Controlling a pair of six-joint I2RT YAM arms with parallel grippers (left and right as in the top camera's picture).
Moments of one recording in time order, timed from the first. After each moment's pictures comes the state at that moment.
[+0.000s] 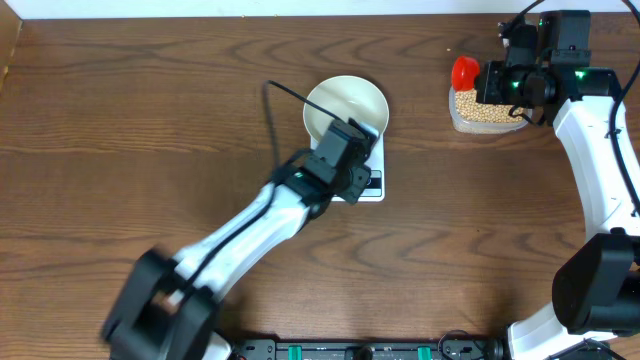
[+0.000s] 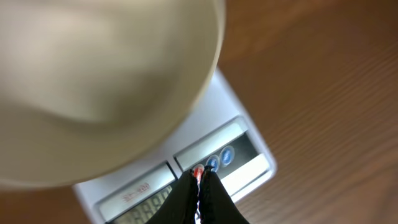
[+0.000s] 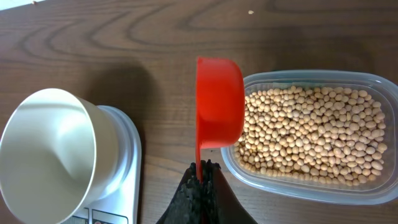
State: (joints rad) left arm -0.64 1.62 1.02 -0.29 0.02 -0.07; right arm -0.03 1.76 1.55 -0.73 -0.32 0.09
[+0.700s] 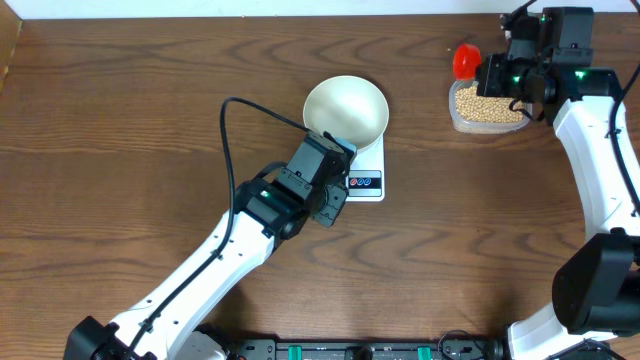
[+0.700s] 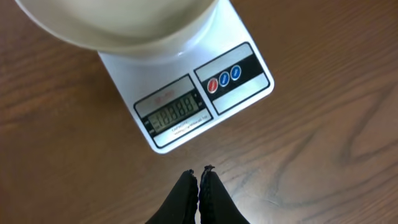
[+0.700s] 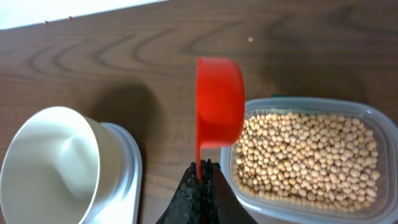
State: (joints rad) left arm -0.64 1.38 1.02 -0.66 -0.01 -0.08; right arm -0.03 1.76 1.55 -0.64 -0.32 0.09
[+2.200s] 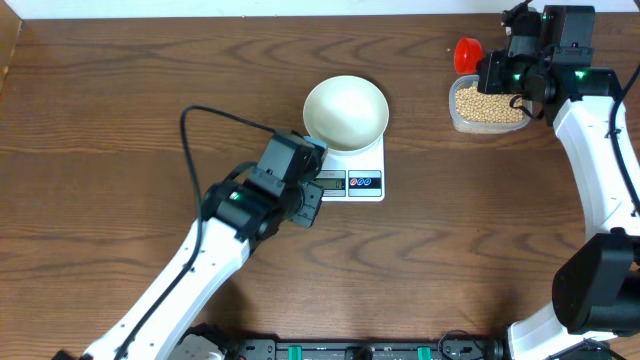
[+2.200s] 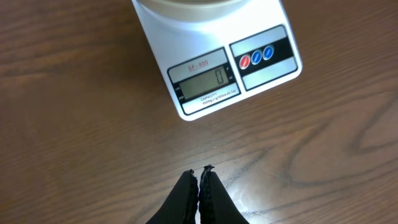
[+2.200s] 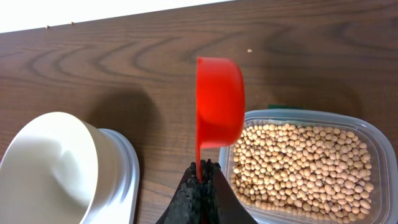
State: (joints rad) left arm -0.53 1.28 1.01 -0.78 0.03 -0.12; right arm -0.03 1.76 1.55 -0.62 -0.32 0.07
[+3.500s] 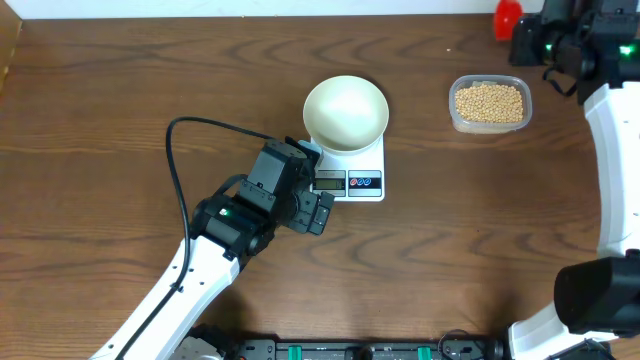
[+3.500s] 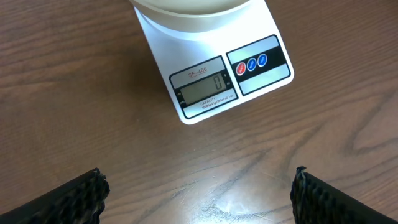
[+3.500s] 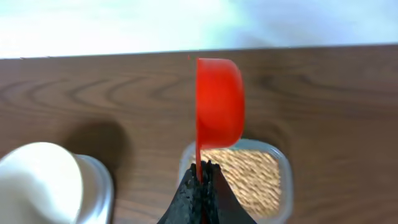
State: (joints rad) left arm -0.53 1.21 0.95 -0.74 0.02 -0.11; right arm -0.06 1.76 1.84 -0.83 -0.18 -0.01
